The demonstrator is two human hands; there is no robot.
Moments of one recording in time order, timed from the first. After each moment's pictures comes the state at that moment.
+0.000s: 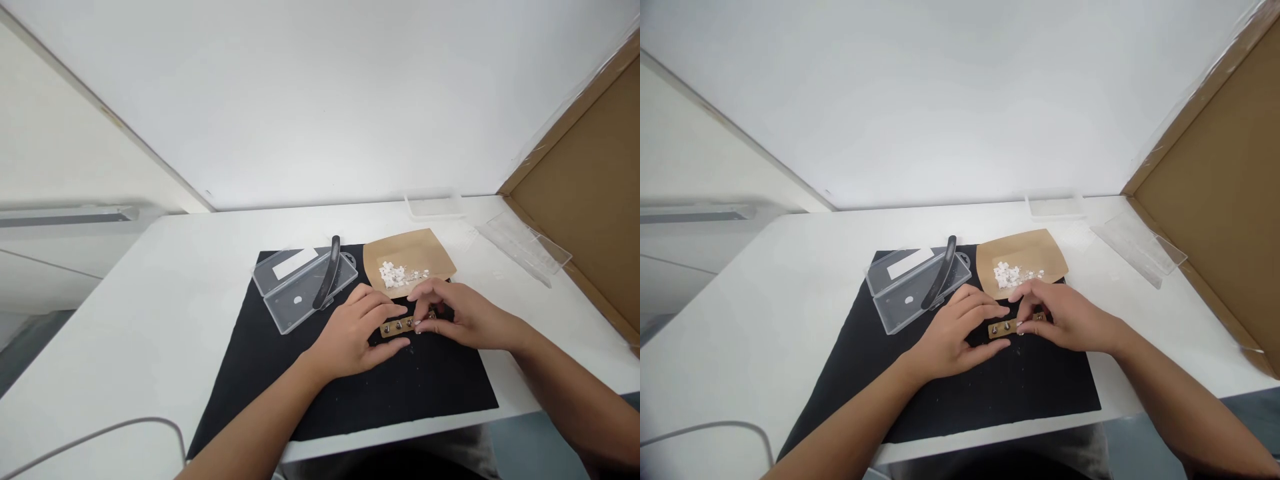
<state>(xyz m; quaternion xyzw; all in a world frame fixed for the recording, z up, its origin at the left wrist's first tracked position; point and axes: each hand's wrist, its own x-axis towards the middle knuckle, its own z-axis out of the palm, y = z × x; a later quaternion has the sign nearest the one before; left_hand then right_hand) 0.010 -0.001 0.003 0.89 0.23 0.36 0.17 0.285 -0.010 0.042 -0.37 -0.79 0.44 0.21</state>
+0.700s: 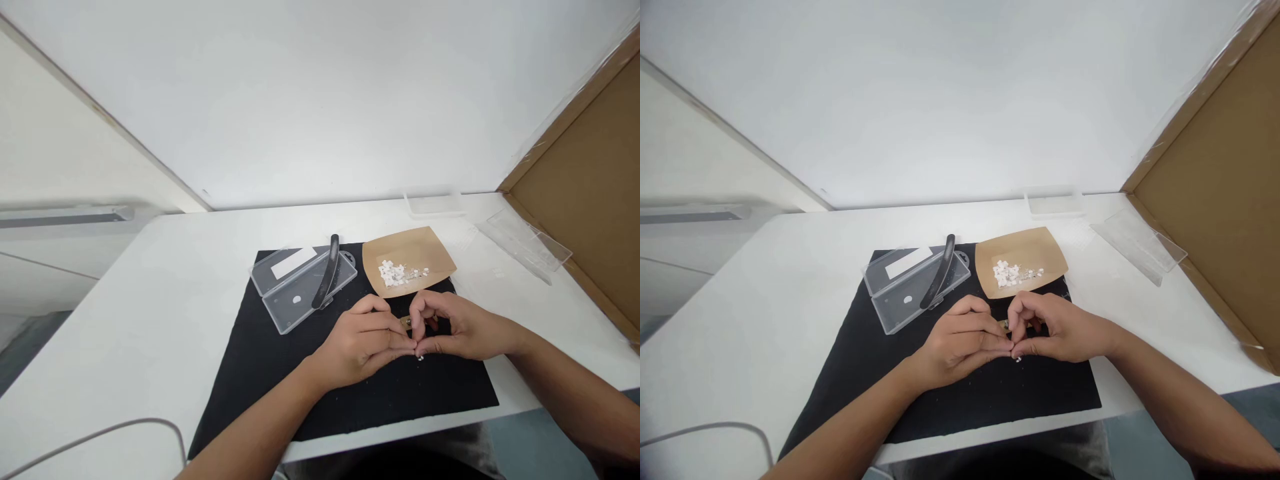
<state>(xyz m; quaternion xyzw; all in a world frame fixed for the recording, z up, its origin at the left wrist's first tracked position) 0.014 -0.006 0.004 0.87 0.12 0.41 0.22 0.271 -0.017 0.038 -0.31 -0.70 0.60 0.22</state>
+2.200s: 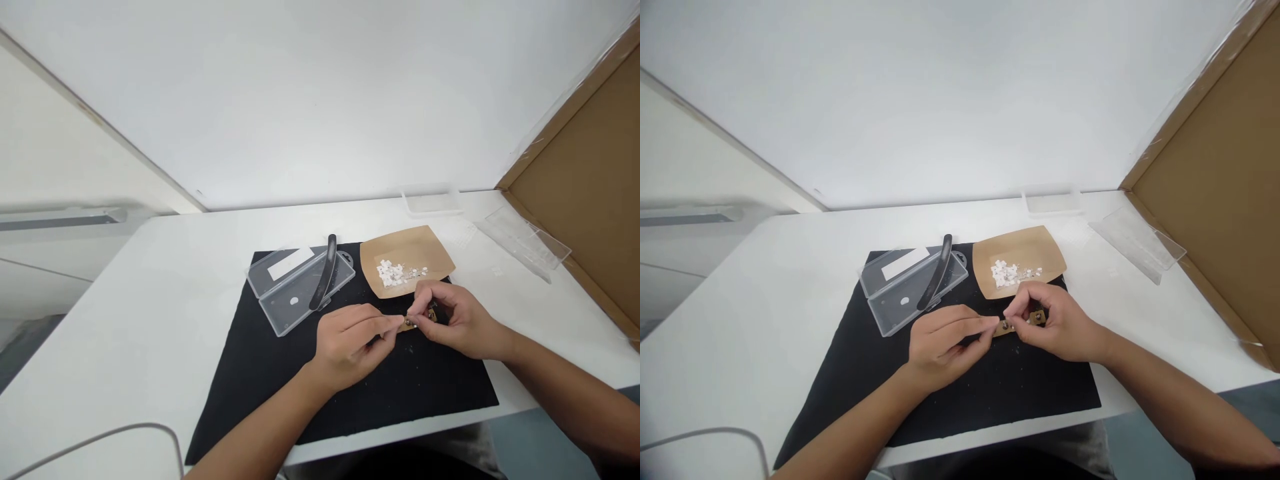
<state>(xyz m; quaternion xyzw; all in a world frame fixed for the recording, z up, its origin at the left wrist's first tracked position) 0.025 -0.016 0.012 0.81 0.24 0.52 0.13 0.260 -0.024 0.033 -0.39 -0.72 0.43 0.38</state>
